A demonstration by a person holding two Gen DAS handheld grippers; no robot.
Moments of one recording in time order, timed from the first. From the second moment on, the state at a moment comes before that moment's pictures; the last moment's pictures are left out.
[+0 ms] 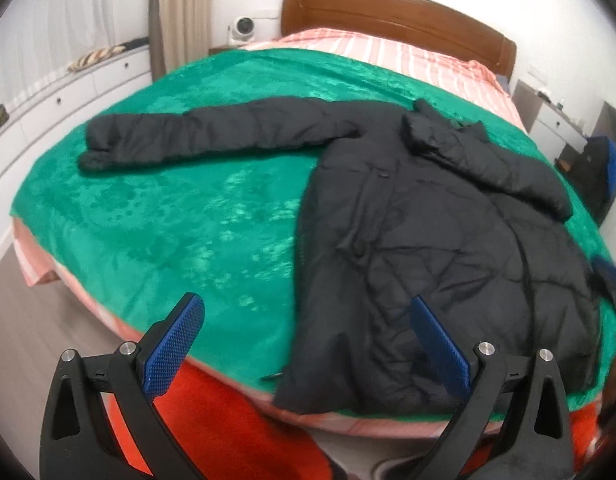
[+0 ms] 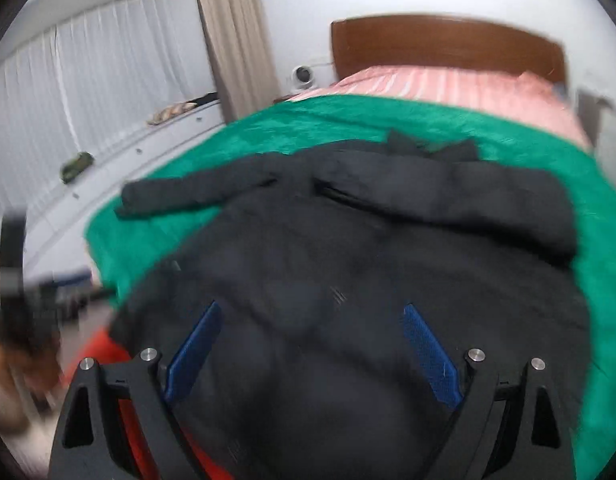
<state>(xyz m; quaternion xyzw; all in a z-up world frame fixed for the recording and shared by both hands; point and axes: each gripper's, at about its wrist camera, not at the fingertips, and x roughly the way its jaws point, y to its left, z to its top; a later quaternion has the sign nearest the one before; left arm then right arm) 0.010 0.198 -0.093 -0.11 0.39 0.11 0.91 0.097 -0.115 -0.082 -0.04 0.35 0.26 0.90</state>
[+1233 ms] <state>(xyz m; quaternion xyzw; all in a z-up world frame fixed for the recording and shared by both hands) 0.085 0.397 -0.132 -0.37 0.35 0.18 0.84 0.014 -0.182 -0.087 -0.06 0.33 0.15 0.93</state>
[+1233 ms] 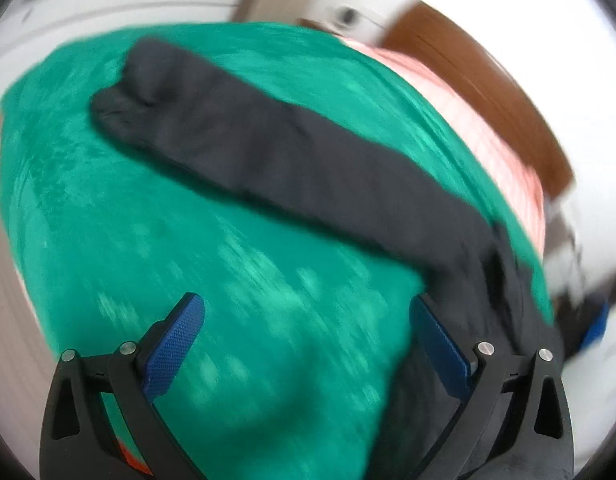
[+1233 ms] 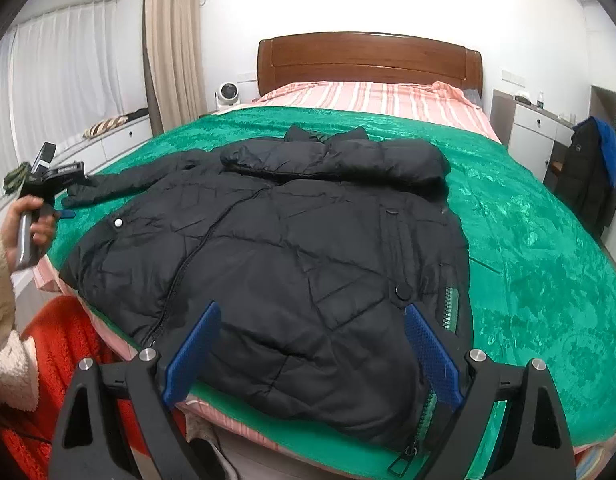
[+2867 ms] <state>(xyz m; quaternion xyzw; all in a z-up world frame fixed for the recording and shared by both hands) 0.179 0.025 -0.062 0.21 0.39 -0.03 0.90 -0.003 -0.222 -0.094 0.02 0.31 0.14 0.94</state>
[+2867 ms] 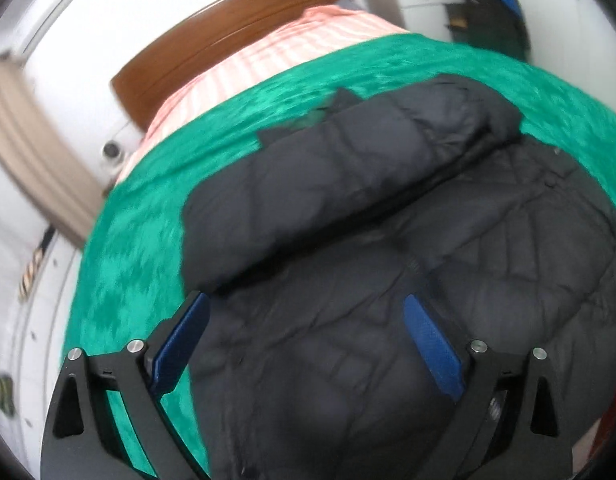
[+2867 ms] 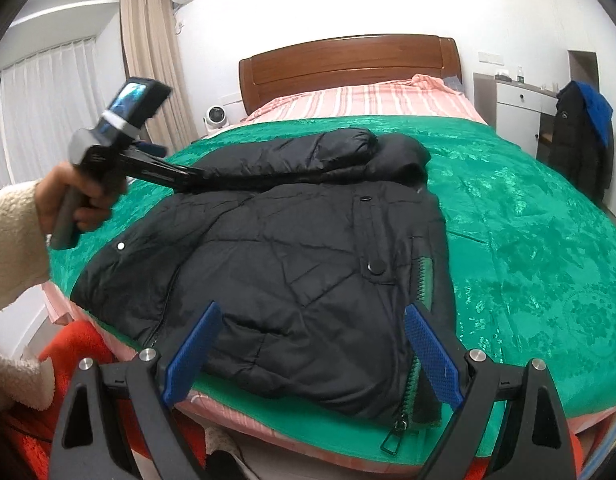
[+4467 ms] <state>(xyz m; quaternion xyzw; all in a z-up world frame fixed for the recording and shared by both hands) 0.096 0.073 -0.090 0.05 0.44 -0.02 0.90 -0.001 -0.208 -0.100 -0.01 0.32 0.14 0.94</state>
